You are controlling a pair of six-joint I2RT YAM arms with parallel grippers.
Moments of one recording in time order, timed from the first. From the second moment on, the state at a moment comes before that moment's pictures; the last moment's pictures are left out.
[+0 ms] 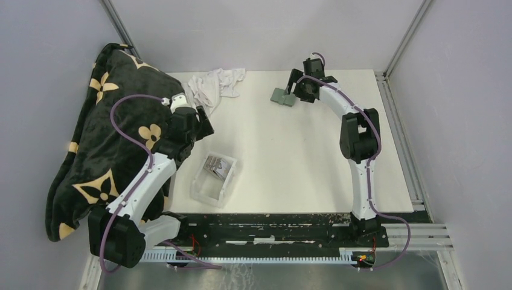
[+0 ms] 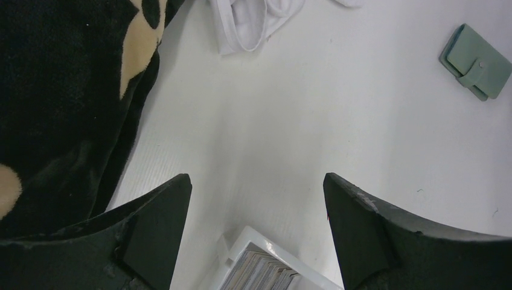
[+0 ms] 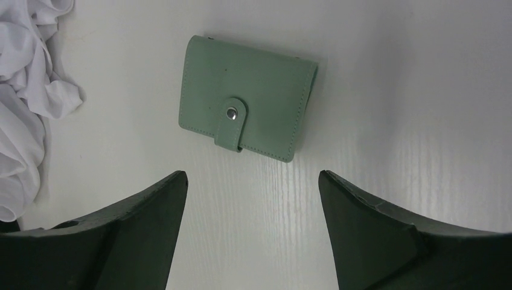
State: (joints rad) left arm -0.29 1.14 0.88 -0.32 -0.36 -0.49; right arm 0.26 2.29 1.95 -0.44 -0.05 0.53
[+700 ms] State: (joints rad) left arm -0.30 1.06 0.88 -0.40 -0.36 -0.53; right arm 0.26 2.54 2.21 -0.46 -0.08 0.62
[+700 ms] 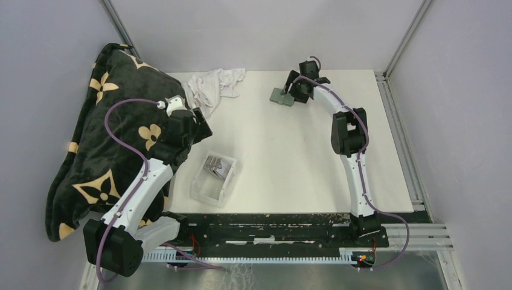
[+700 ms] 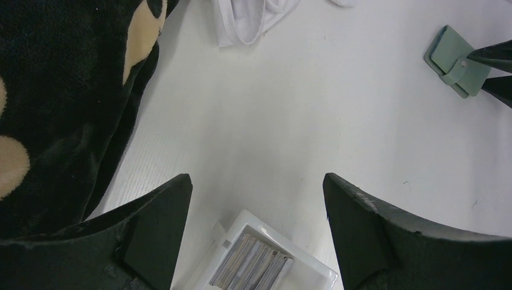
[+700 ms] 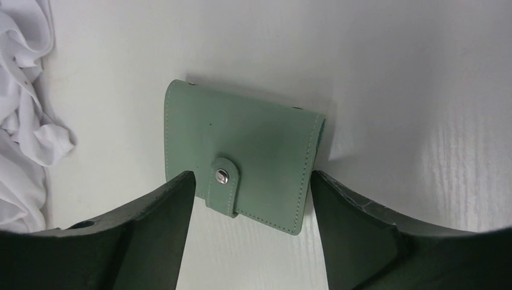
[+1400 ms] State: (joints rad) left arm -0.30 1.11 0.86 -0.35 -0.34 -0.53; right arm 0.24 2.58 2.17 -0.32 -0.25 0.76
